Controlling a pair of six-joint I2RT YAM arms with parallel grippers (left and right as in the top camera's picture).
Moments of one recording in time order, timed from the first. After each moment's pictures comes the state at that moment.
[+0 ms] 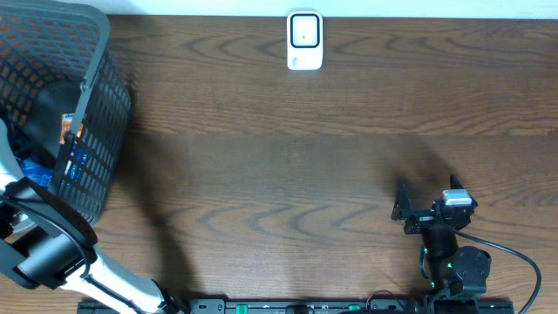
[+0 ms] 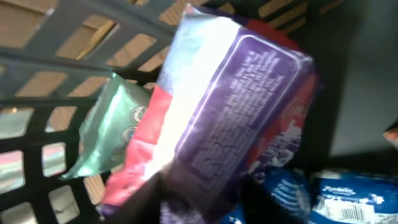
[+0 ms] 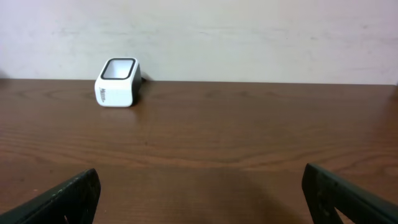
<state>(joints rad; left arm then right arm) 0.68 1.97 1.72 -1.07 -0.44 -0.14 -0.01 0.01 0.01 -0.07 -0.07 0.02</state>
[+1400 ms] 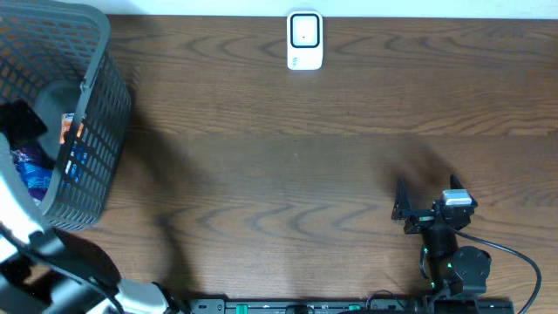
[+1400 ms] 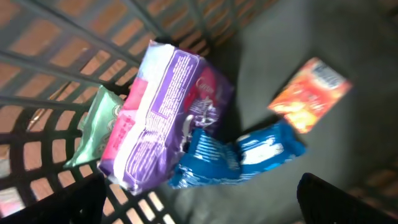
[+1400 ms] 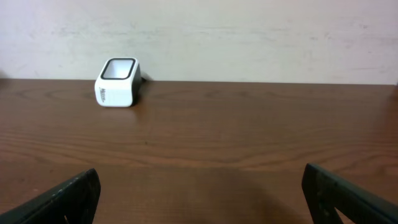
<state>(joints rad) 0.65 1.71 1.66 -1.04 -0.22 -0.03 -0.01 0.01 0.01 -0.07 -0.07 0.02</state>
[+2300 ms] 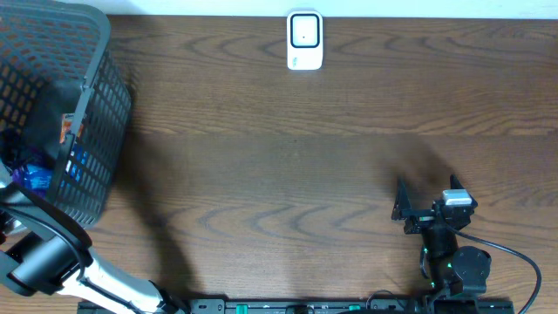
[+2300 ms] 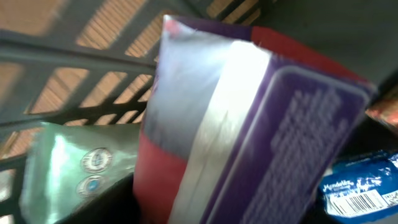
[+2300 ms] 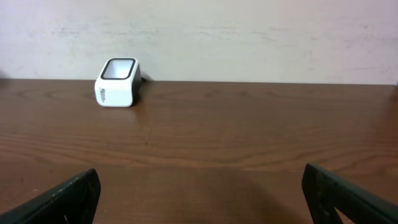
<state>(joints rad) 0.76 1.96 1.66 -0.96 -0.23 0.11 -0.01 0.01 0.01 -0.07 -0.07 0.02</state>
